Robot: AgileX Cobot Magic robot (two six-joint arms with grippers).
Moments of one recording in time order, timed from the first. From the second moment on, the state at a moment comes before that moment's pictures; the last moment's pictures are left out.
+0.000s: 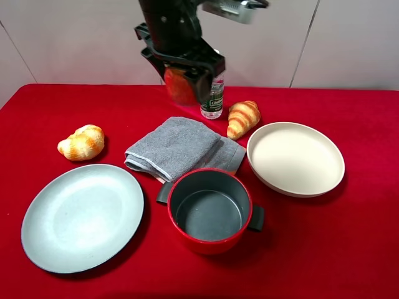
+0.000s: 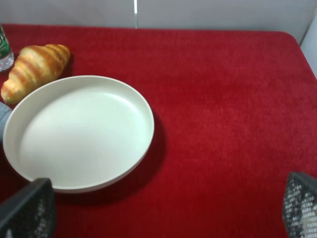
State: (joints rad) left arm -0.72 2.00 -1.85 0.02 1.16 0.07; right arm 0.00 -0.01 -0.49 0.01 1.02 0.00
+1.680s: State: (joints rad) left arm -1.01 2.00 -1.44 0.00 0.98 -0.03; right arm 0.00 -0.01 -0.49 0.01 1.02 0.00
